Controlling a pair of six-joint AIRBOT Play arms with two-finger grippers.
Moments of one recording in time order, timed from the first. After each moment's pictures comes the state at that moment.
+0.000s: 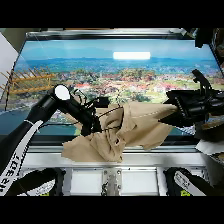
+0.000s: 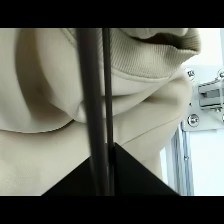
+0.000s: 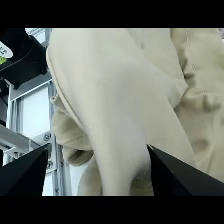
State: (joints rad) left arm -0.38 -1.30 1.08 0.85 -1.50 -0.33; right arm -0.33 -1.12 1.01 -0.45 1.84 0.23
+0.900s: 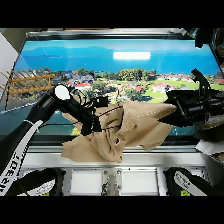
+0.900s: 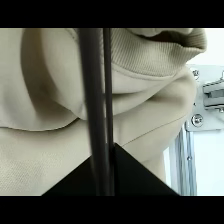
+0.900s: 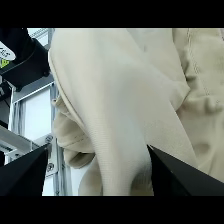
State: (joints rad) left arm -0.38 -1.30 1.08 0.85 -1.48 -0.33; right arm -0.32 -1.13 1.01 -0.44 1.84 0.23
